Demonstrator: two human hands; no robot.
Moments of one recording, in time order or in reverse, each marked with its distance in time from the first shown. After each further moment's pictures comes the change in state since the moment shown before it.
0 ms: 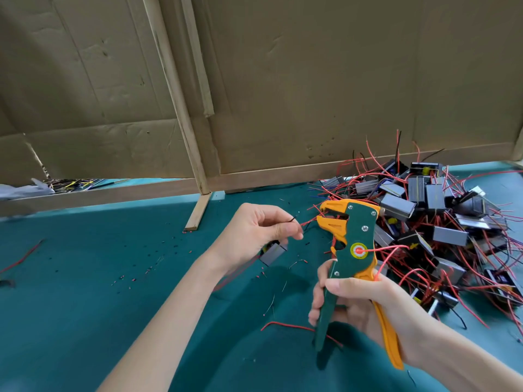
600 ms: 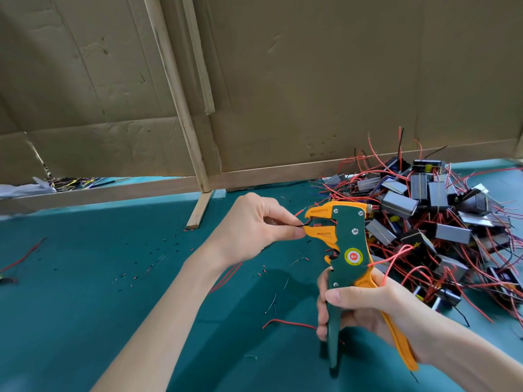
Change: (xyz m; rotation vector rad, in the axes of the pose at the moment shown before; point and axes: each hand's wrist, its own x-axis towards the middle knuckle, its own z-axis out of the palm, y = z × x) left_hand -0.004 0.019 -0.003 0.320 0.074 0.082; right_hand -0.007 -0.007 0.003 -0.187 -0.028 0.013
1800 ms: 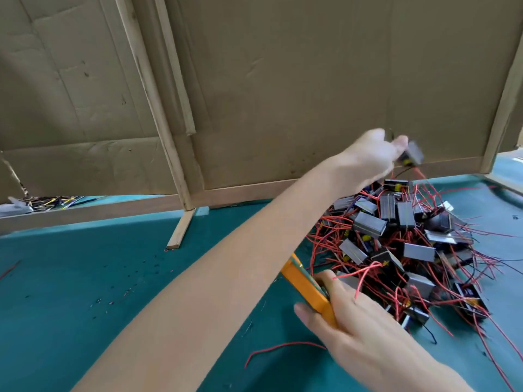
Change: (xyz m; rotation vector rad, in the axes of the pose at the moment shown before) left_hand 0.148 0.116 0.091 -0.473 -0.303 -0.142; right_hand -0.024 -0.020 0.014 -1.149 0.373 -0.037
